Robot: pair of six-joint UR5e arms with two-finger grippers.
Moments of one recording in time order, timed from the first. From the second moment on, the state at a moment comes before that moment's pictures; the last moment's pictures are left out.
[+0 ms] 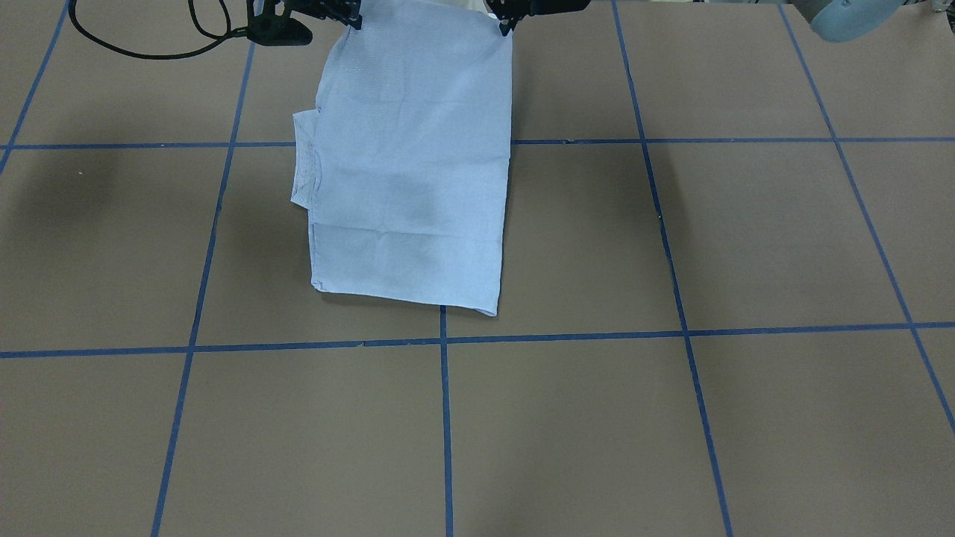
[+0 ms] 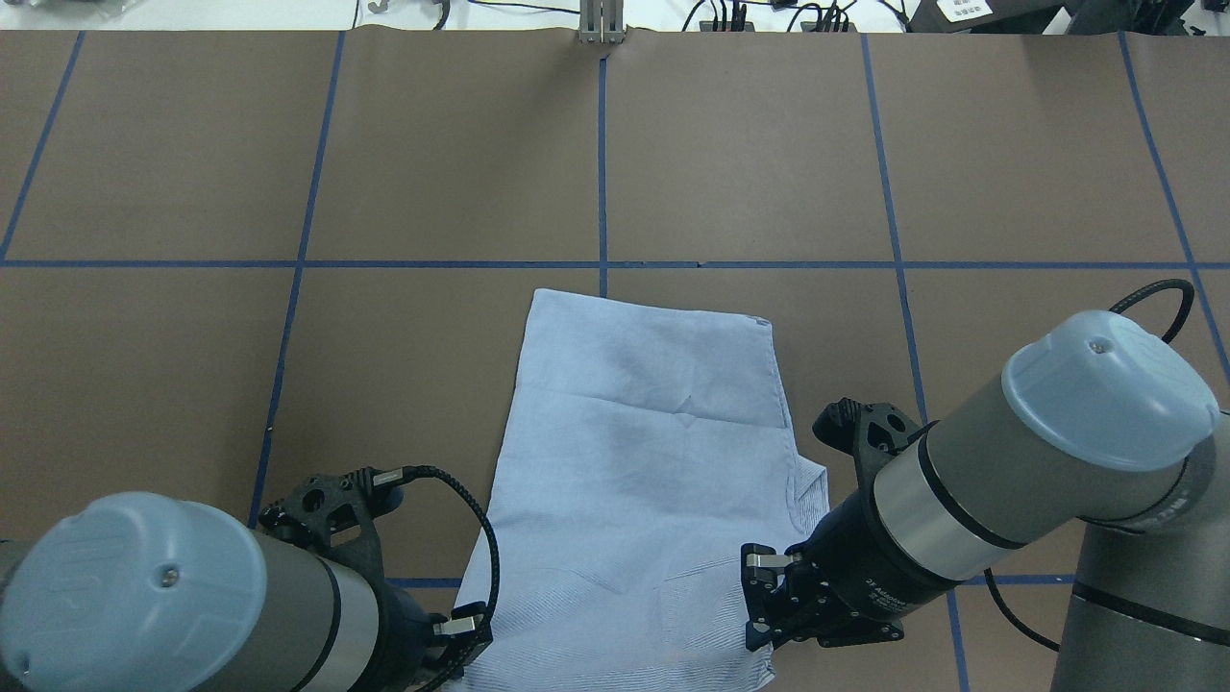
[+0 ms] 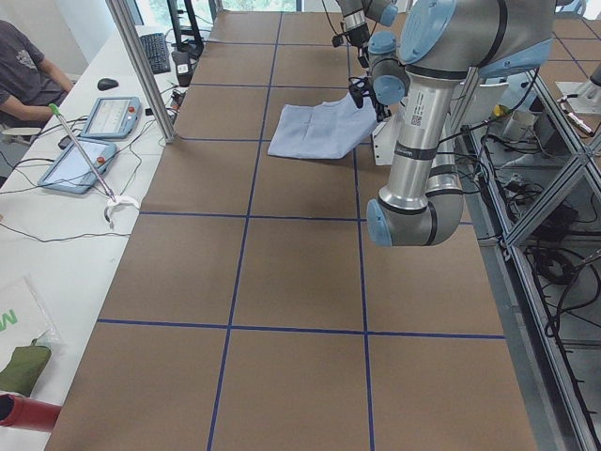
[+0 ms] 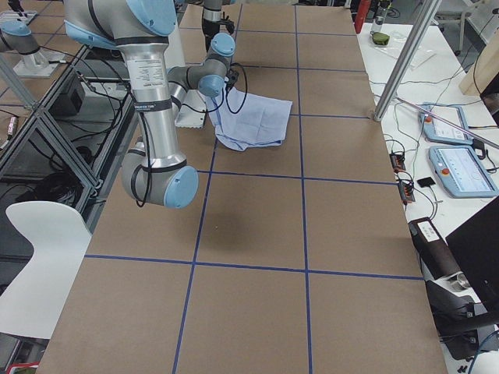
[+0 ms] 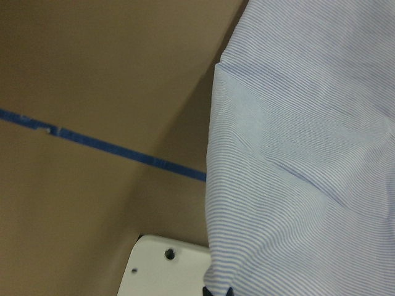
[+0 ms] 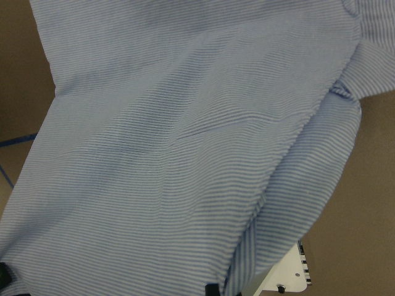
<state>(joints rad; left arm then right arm) -0.17 -2.01 -2.39 -1.31 -1.87 -1.82 0.41 -1.33 2.30 -1.41 2.34 1.73</state>
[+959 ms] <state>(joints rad) -0.34 -2.09 -2.26 -1.30 -1.89 -1.65 0.61 -1.26 2.11 -1.42 2.36 1.72</state>
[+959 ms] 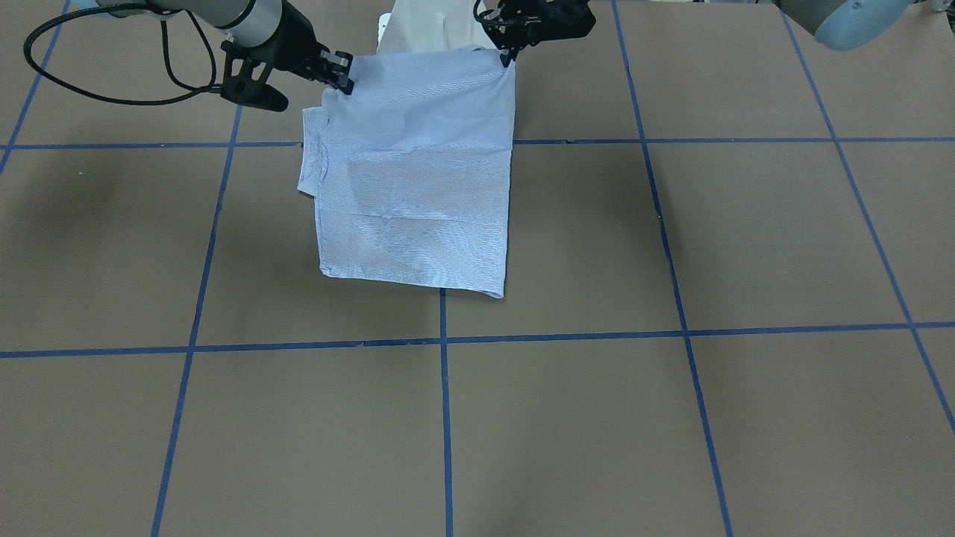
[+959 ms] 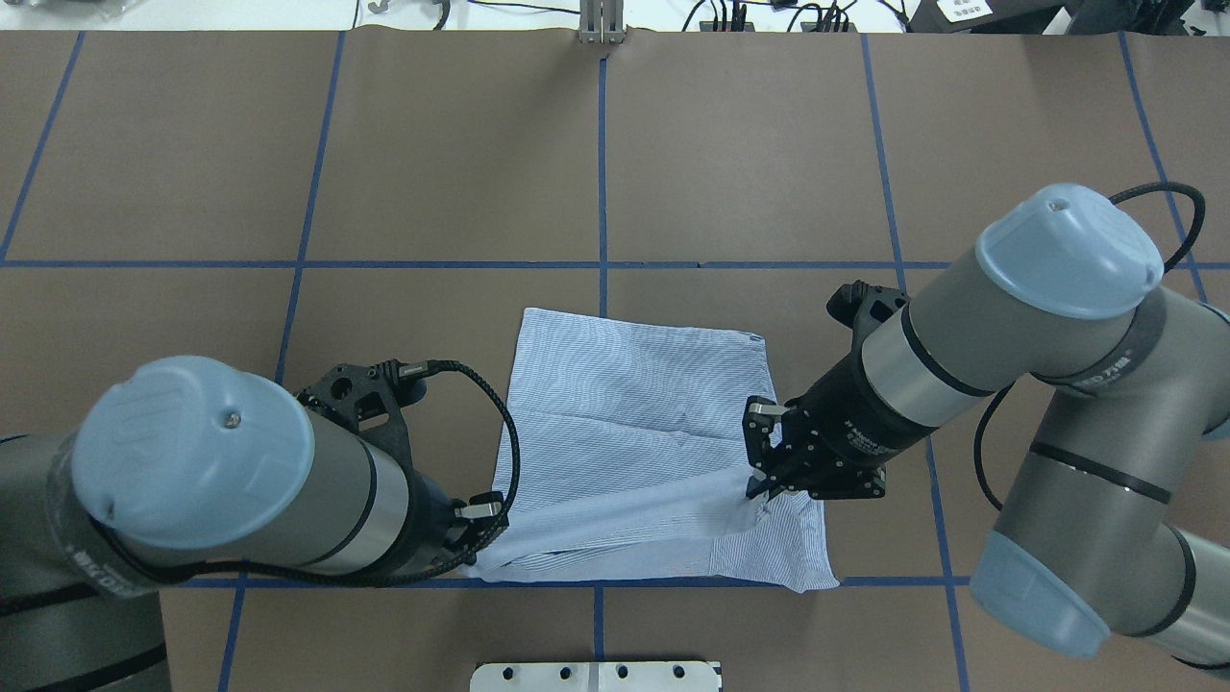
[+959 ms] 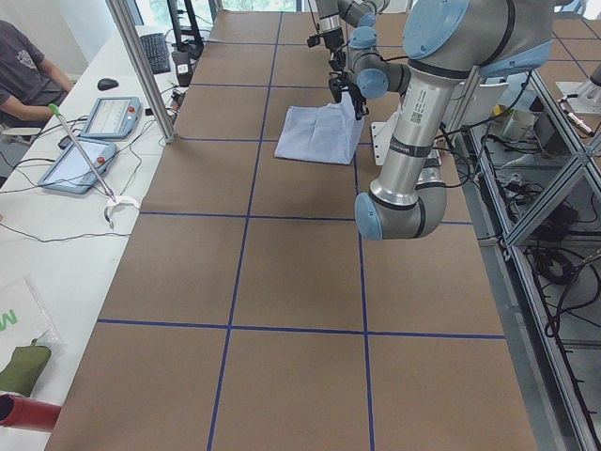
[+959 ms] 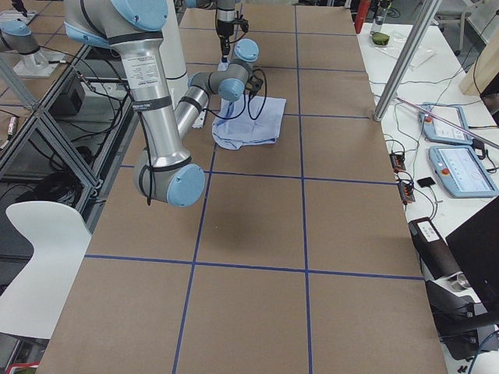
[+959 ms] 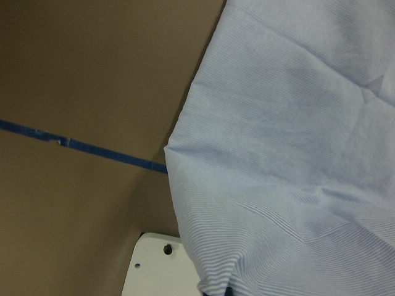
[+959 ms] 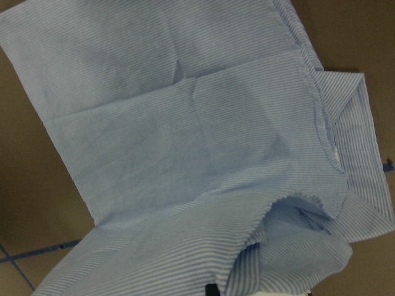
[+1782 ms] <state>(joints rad) -0.49 -2.16 -2.00 -1.48 -1.89 -1.57 0.68 -1.16 1.93 -1.42 2.33 1.72</state>
